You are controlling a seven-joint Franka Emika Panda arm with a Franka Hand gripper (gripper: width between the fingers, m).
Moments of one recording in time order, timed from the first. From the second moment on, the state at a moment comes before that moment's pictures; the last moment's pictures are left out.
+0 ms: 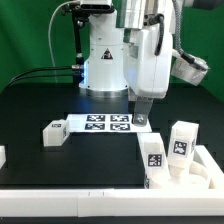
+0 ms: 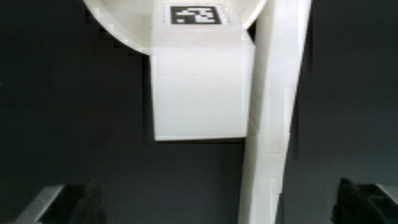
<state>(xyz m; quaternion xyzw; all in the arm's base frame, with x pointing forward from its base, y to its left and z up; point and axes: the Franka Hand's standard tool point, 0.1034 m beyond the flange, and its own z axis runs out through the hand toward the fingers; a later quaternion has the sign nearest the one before) 0.618 0.021 0.120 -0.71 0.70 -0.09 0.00</state>
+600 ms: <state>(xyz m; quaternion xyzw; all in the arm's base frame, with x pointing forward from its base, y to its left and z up) 0.594 -0.011 0.117 -0.81 0.58 -0.09 0.02</state>
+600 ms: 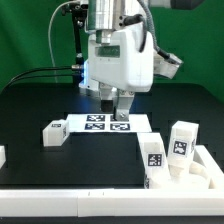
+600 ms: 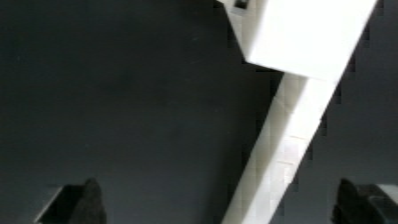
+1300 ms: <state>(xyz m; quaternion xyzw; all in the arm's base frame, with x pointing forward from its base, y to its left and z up) 0.555 -0.070 0.089 -0.95 0.31 -0.06 0.00</state>
